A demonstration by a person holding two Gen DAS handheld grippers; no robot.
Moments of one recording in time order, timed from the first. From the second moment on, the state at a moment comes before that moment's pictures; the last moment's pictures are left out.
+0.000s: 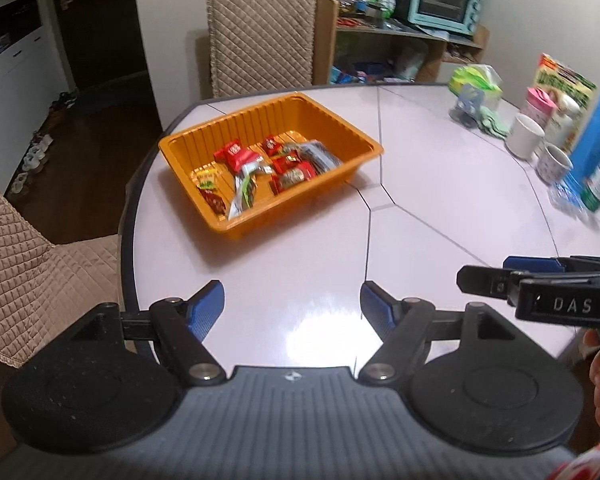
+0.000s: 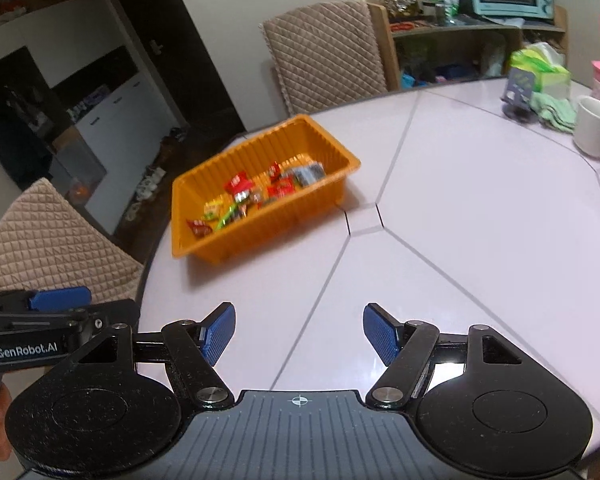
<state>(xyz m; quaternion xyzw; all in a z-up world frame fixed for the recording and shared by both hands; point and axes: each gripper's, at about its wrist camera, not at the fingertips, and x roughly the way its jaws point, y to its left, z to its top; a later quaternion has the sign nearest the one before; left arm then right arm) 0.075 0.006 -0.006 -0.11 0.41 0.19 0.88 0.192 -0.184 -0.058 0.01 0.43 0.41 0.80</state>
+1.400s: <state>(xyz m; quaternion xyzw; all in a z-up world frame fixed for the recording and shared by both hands) -0.032 -0.008 -0.012 -0.09 0.42 0.14 0.89 0.061 -0.193 -0.051 -0.02 0.44 0.35 0.83</state>
